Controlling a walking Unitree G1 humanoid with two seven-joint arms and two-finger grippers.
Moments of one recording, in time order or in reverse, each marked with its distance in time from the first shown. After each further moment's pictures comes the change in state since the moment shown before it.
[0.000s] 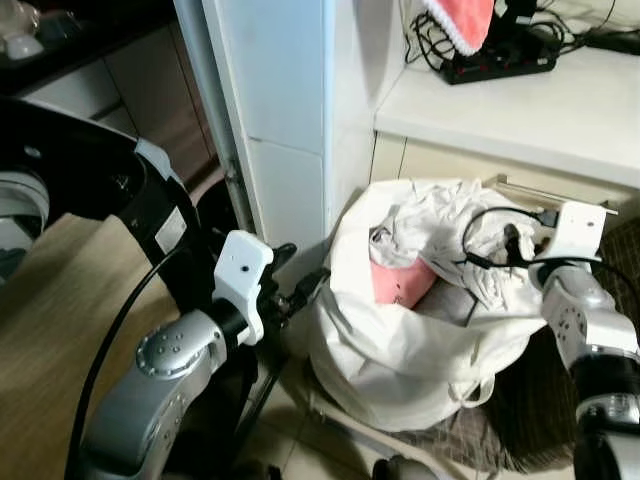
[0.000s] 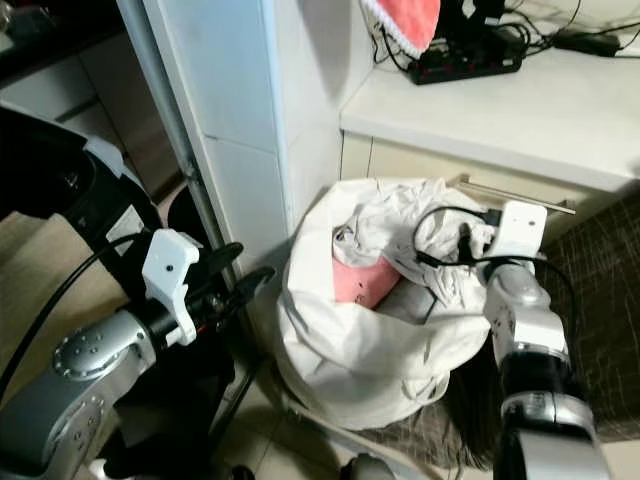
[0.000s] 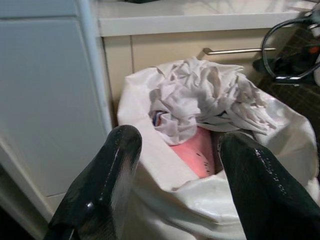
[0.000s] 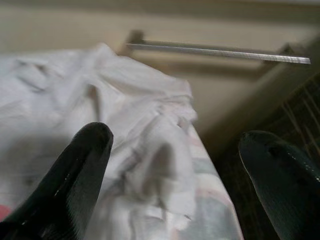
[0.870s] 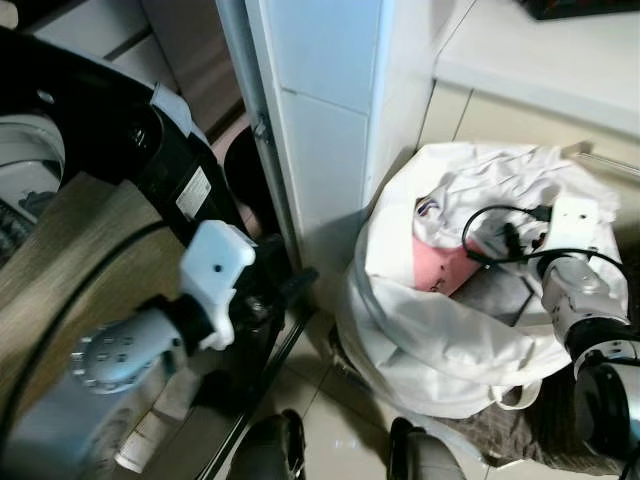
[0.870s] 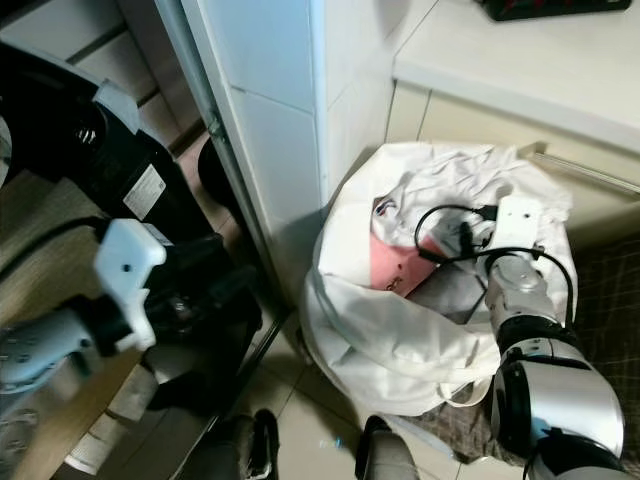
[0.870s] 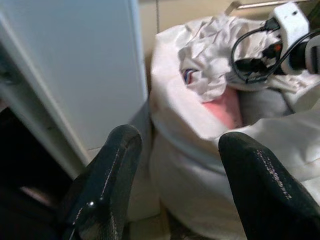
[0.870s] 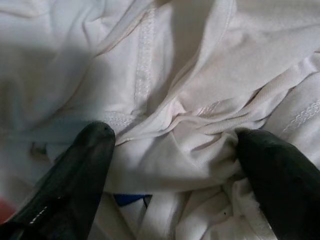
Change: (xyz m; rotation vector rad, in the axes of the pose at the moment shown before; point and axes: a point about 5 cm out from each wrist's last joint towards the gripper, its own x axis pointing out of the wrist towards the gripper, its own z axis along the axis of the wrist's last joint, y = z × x) left arm -0.040 0.002 0.041 0.163 0.022 -0.026; right arm 0.017 -0.002 0.005 -0.060 -0.001 -0.024
